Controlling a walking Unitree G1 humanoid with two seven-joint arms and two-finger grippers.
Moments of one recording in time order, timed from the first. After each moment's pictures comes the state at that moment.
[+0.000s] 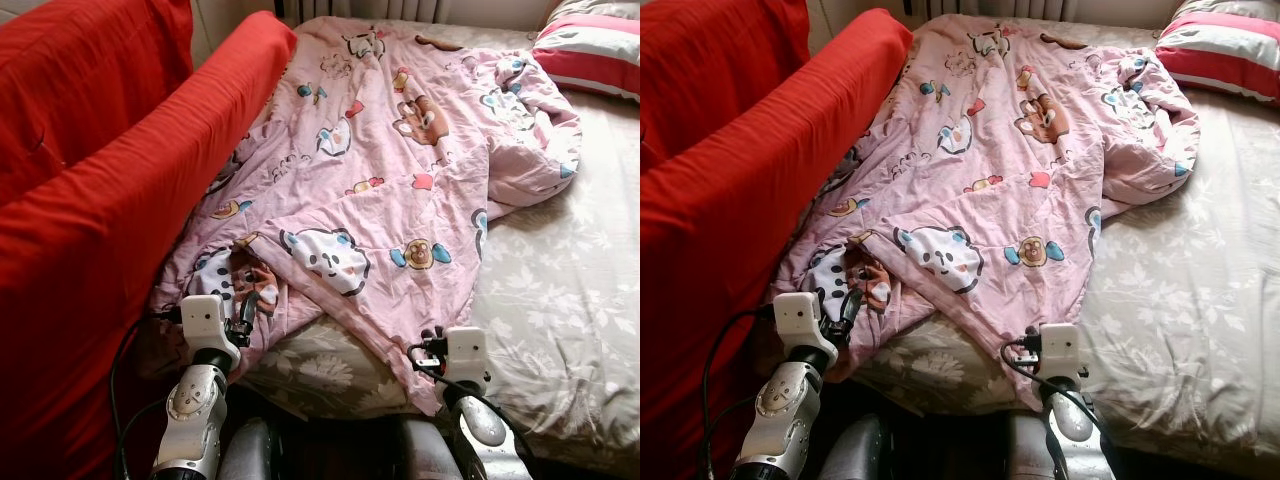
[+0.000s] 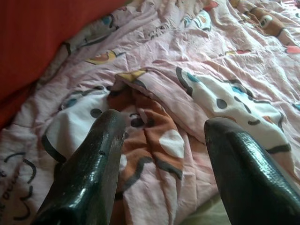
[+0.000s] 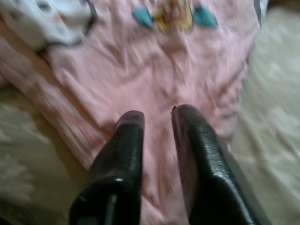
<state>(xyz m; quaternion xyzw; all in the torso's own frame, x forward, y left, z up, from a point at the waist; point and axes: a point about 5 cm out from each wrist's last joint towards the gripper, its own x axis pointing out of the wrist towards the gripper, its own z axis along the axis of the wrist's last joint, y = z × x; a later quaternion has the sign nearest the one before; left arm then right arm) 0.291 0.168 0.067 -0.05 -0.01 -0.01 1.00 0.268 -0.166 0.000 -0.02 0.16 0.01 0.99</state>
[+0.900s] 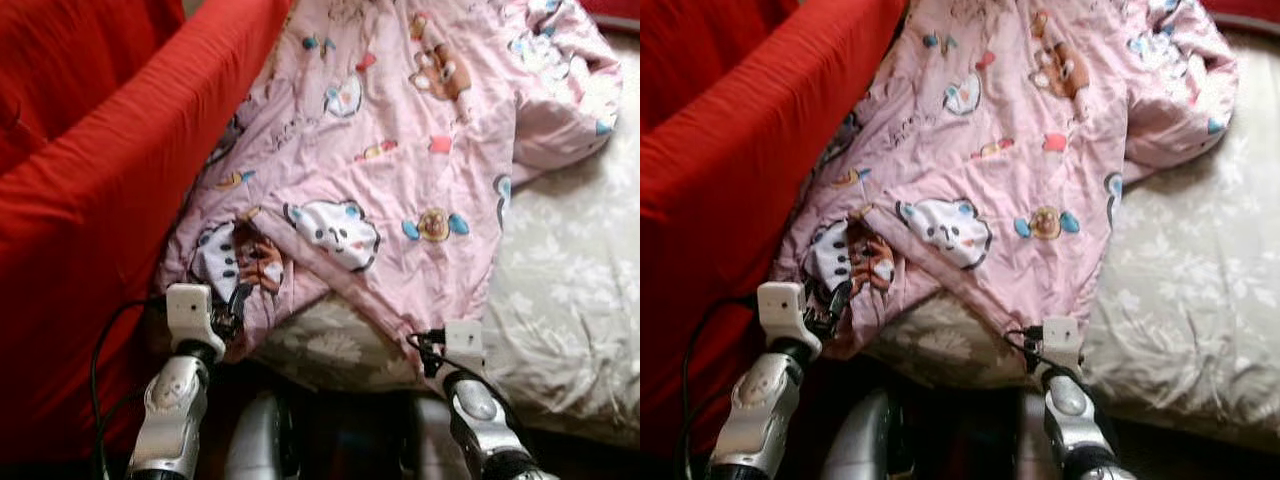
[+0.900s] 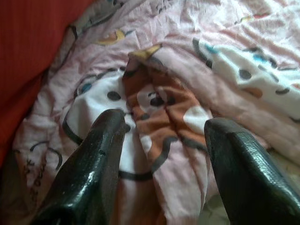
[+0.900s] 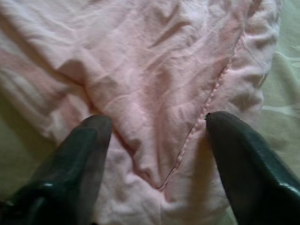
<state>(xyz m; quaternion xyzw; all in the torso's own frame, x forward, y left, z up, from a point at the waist) 0.289 0.184 0.088 -0.01 -0.02 -0.03 1.00 0.290 -0.176 -0.002 -0.02 0.21 -0.06 0.98</state>
